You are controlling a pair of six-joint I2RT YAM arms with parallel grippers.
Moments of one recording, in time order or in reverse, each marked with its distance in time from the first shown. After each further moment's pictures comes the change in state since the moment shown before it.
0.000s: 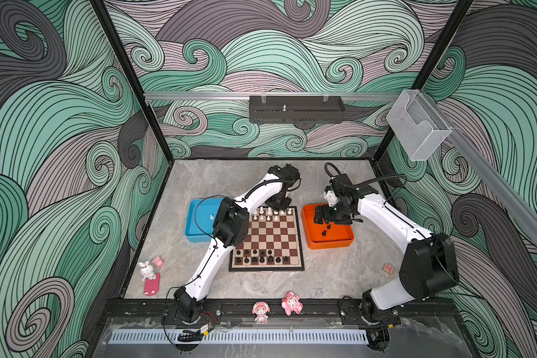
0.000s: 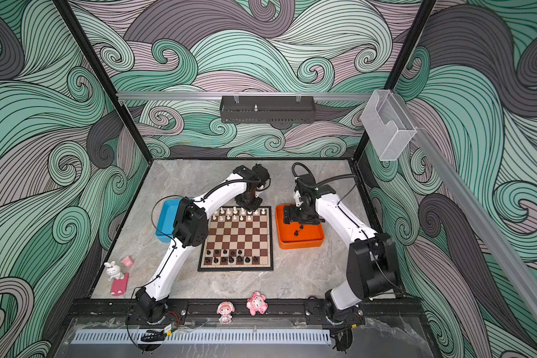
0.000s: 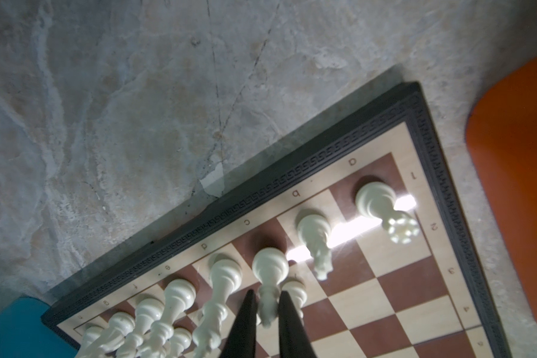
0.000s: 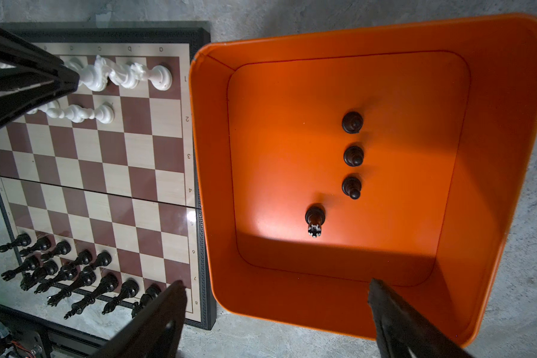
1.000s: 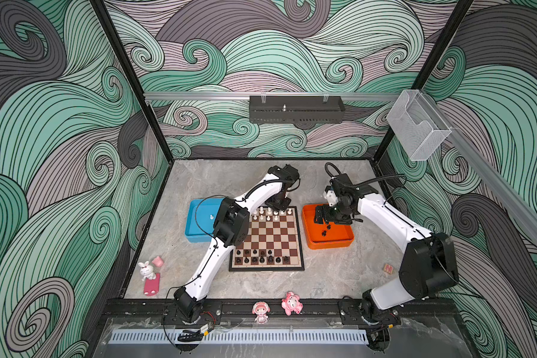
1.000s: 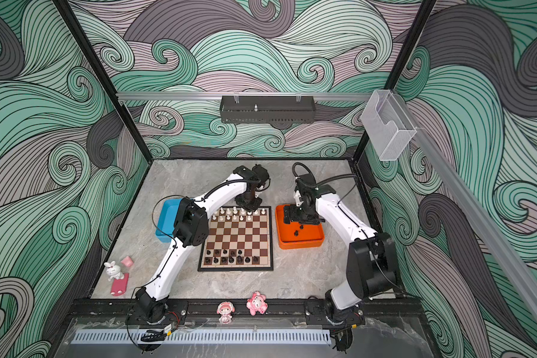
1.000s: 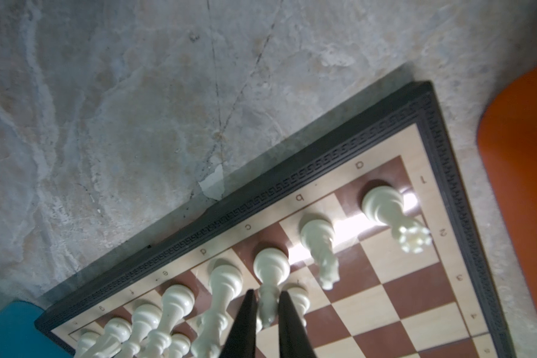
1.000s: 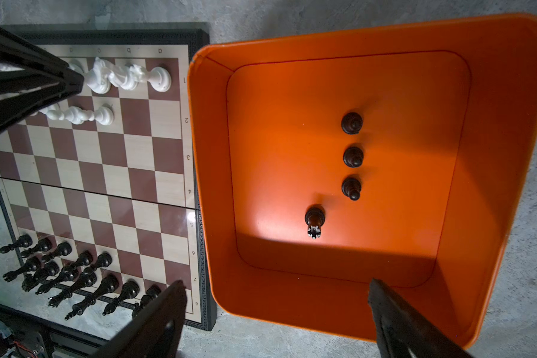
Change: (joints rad) left arm 0.008 0.010 0.002 0.002 0.002 -0.001; right arm -0.005 0.004 0.000 0.002 -0.005 0.000
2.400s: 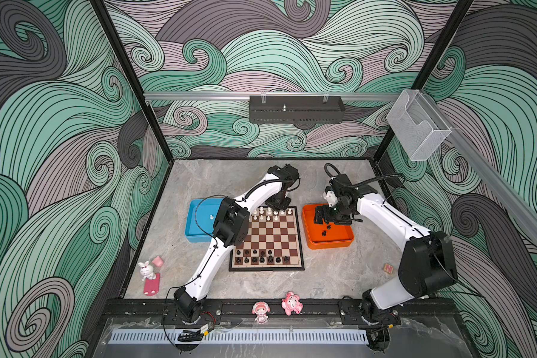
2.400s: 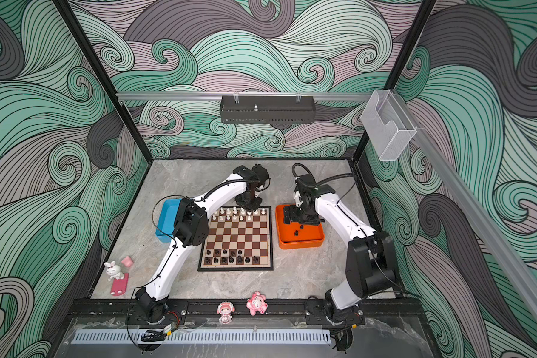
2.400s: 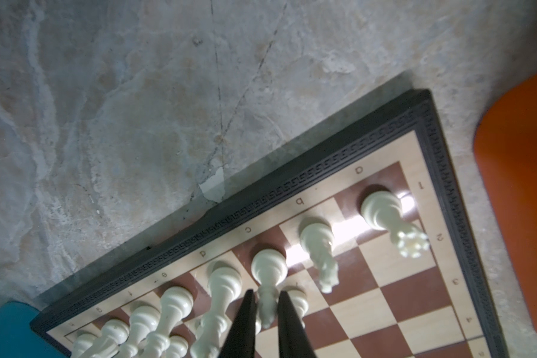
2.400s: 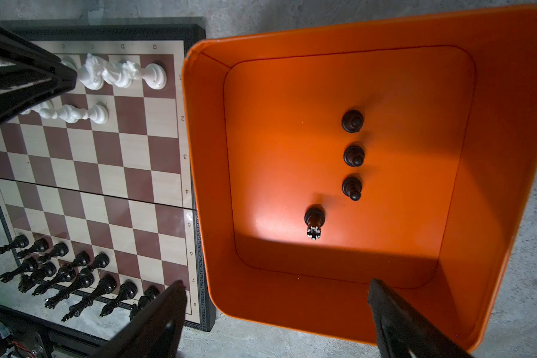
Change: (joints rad) left arm 0.000 0.000 0.000 0.007 0.006 -0.014; right arm -0.001 0.009 -0.002 0.000 -0.001 0.000
